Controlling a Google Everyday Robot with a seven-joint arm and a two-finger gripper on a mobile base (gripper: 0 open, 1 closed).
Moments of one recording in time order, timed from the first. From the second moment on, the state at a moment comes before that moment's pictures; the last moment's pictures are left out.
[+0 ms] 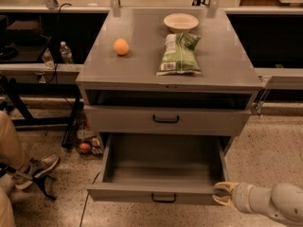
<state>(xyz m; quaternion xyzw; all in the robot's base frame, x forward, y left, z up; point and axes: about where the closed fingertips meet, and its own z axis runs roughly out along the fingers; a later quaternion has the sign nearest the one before) 0.439 -0.273 0.437 -0.58 0.73 0.07 0.35</state>
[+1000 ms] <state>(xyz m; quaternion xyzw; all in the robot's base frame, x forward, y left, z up) 0.398 -0.285 0.434 -0.54 0.76 0.06 0.36</state>
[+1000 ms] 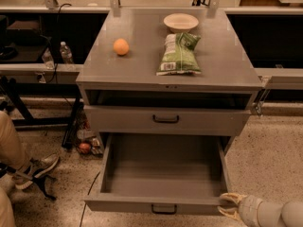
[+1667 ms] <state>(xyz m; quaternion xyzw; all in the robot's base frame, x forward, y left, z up) 0.399 -0.282 0.433 -0.54 0.76 0.07 0.36</state>
